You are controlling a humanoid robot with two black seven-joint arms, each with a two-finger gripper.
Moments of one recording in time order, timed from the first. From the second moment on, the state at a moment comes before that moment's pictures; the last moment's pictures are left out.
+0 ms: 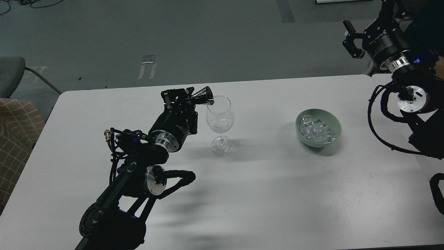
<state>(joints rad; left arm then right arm) -0.24 -0.04 -1.13 -1.58 0.89 0.33 0.18 0.89 -0.34 0.87 0.51 -0.24 0.46 0.38</state>
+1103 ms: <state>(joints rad) -0.24 -0.04 -1.08 -1.58 1.03 0.33 0.18 0.88 -0.34 0.87 0.51 -0.24 0.46 0.38</state>
